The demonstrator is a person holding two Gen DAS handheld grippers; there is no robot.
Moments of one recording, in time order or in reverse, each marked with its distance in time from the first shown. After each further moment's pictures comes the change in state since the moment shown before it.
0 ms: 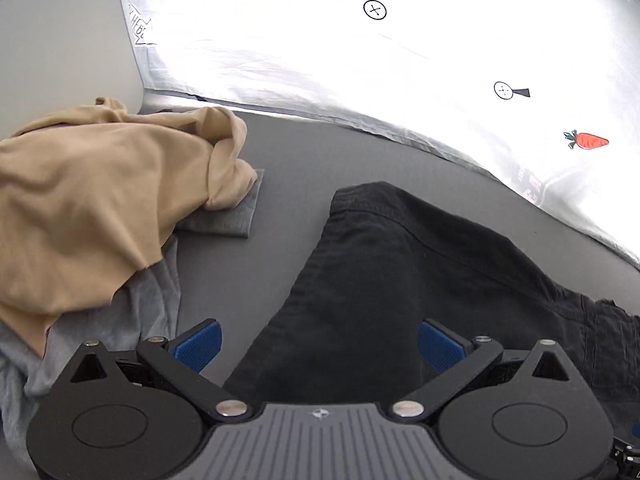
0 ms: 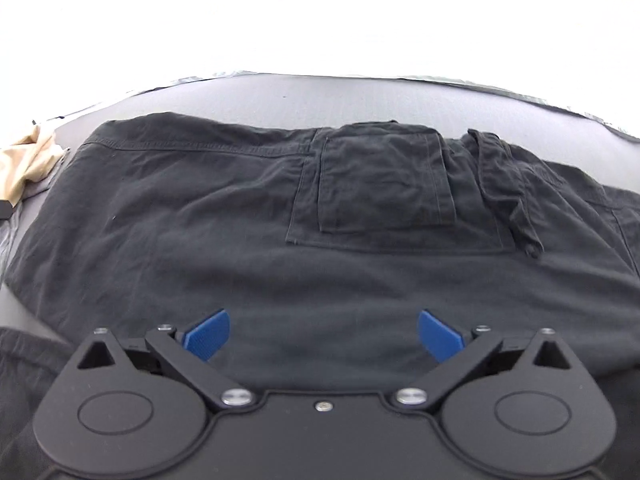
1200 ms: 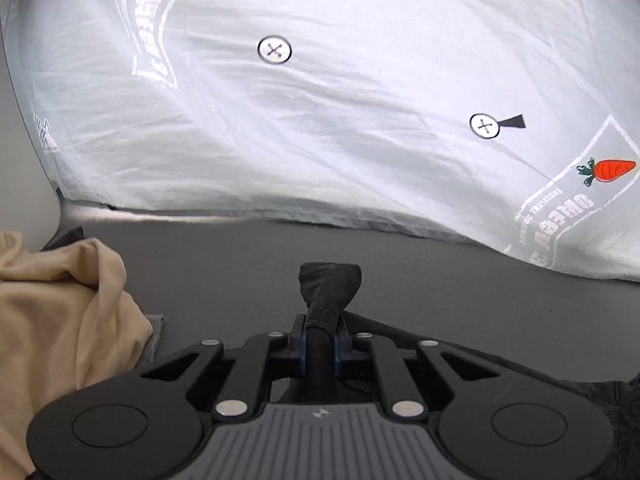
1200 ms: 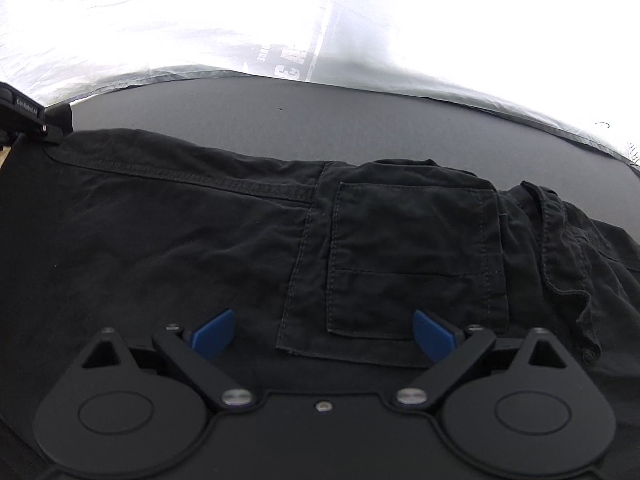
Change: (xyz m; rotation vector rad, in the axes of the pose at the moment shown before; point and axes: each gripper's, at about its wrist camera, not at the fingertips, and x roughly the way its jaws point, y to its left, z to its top) left arm 0.071 -0.083 0.072 0.178 -0.222 0.019; right arm 0.055 0.026 0.026 -0.079 -0.029 -0.045
